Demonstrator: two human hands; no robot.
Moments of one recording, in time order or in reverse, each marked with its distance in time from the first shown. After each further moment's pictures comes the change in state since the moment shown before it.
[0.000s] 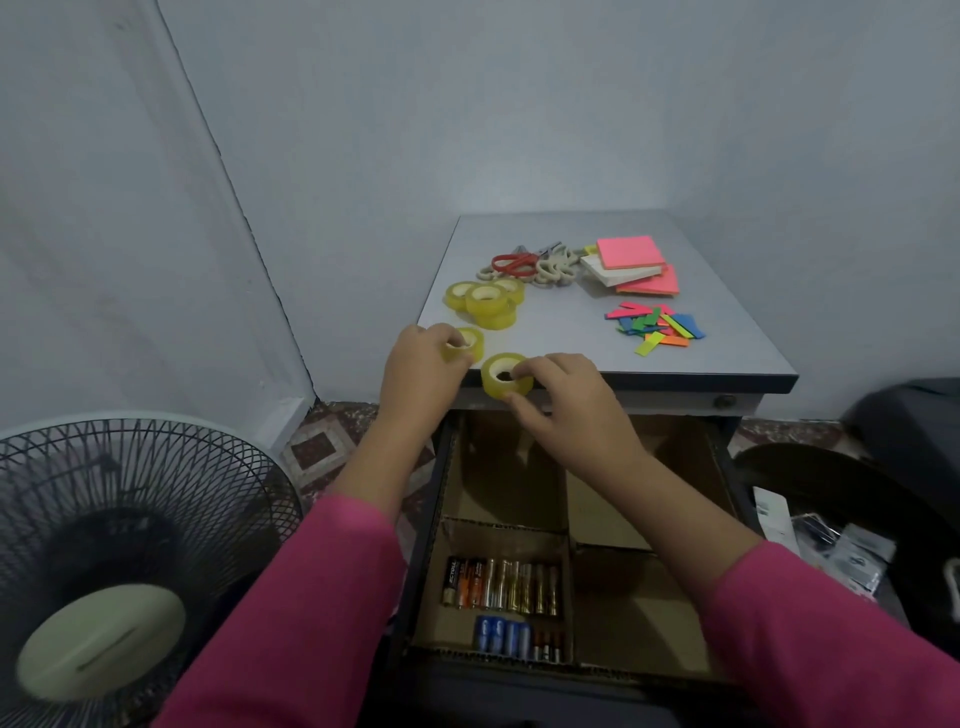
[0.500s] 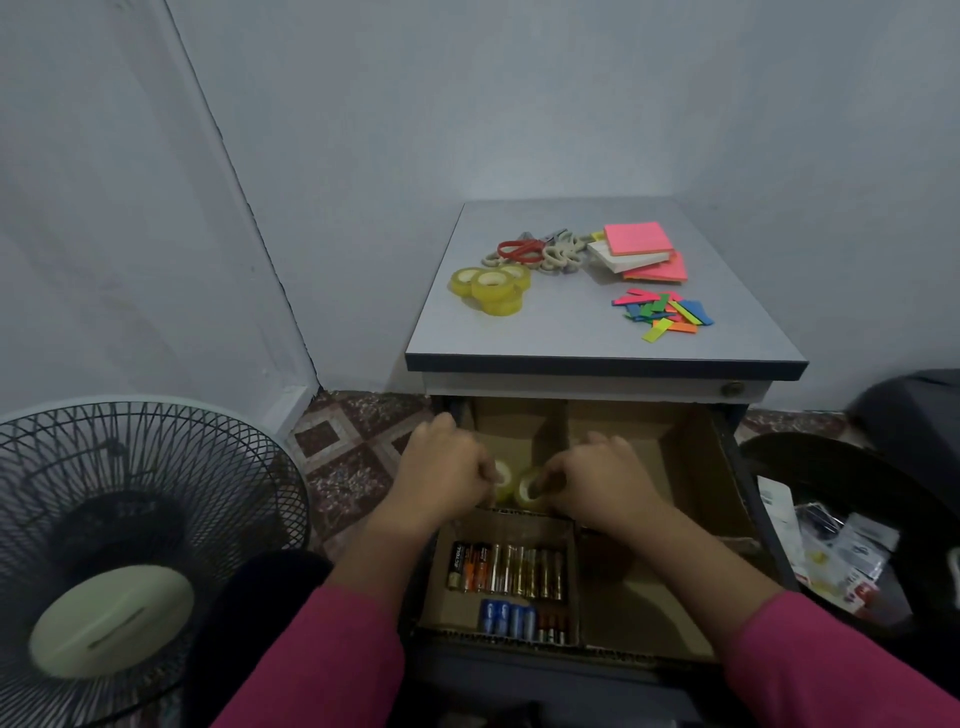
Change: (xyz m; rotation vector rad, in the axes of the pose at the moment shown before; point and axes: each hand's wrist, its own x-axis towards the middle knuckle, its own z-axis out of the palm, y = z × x) left_hand -0.078 -0.037 0.027 0.476 -0.409 0.277; right_hand -0.052 0.017 0.019 -0.280 -0.539 0.144
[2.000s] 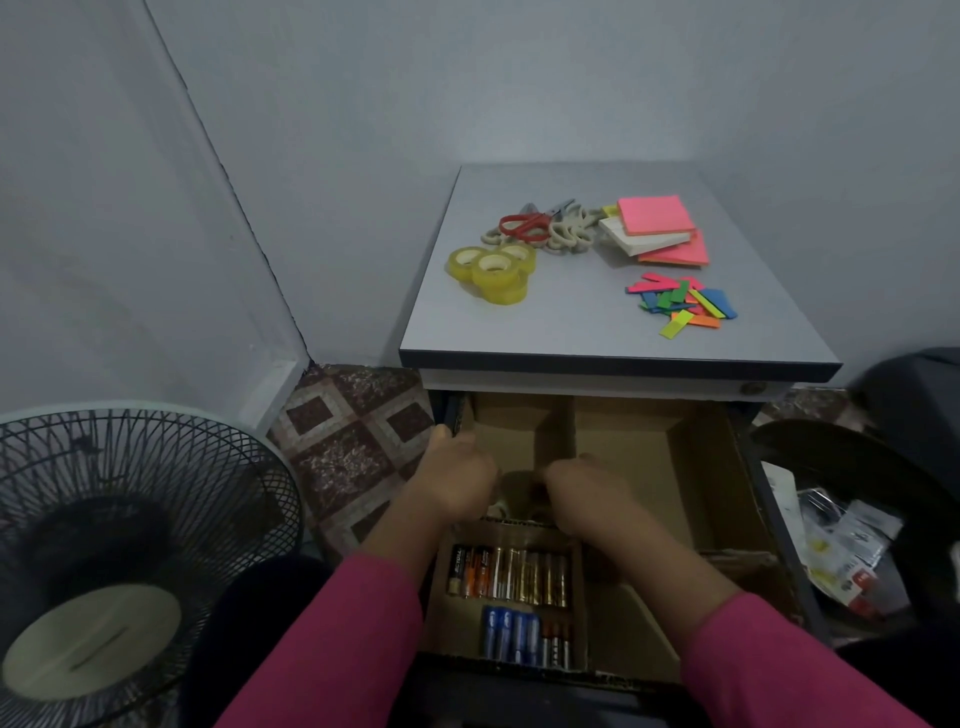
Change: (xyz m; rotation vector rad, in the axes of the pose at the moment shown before) left_hand 0.034 -0.006 0.026 0.332 -0.369 0.155; right_hand 0.027 -0.011 0.021 -0.026 -0.341 0.173
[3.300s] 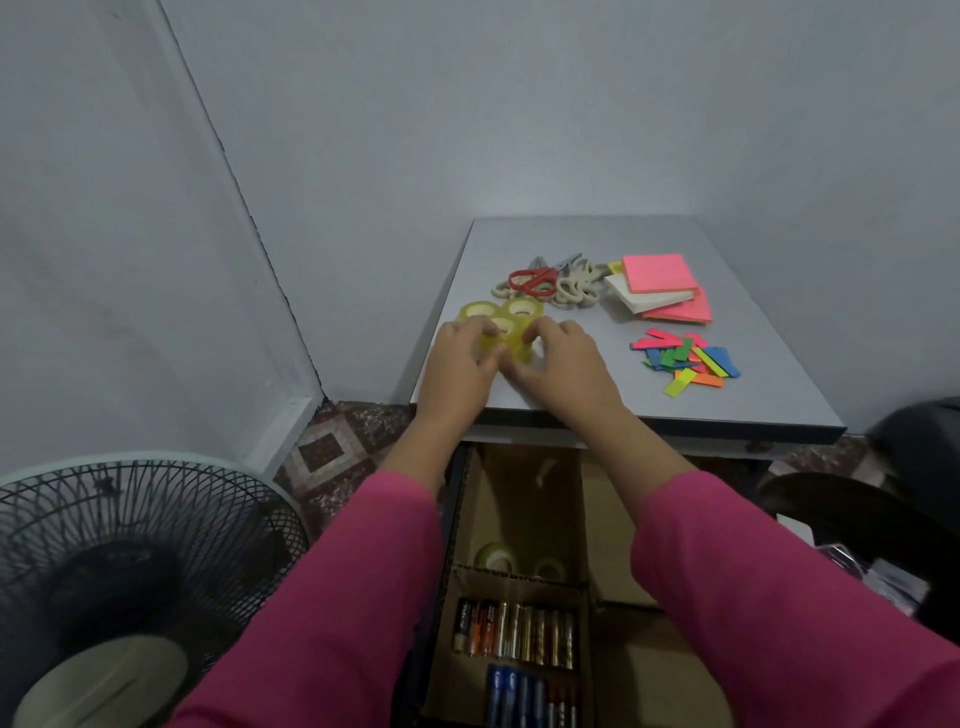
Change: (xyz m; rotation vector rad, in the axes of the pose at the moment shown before) left_hand 0.051 -0.050 -0.101 -0.889 0.825 -0.299; right_hand 0.080 -0.009 -0.117 0.467 0.736 -0.134
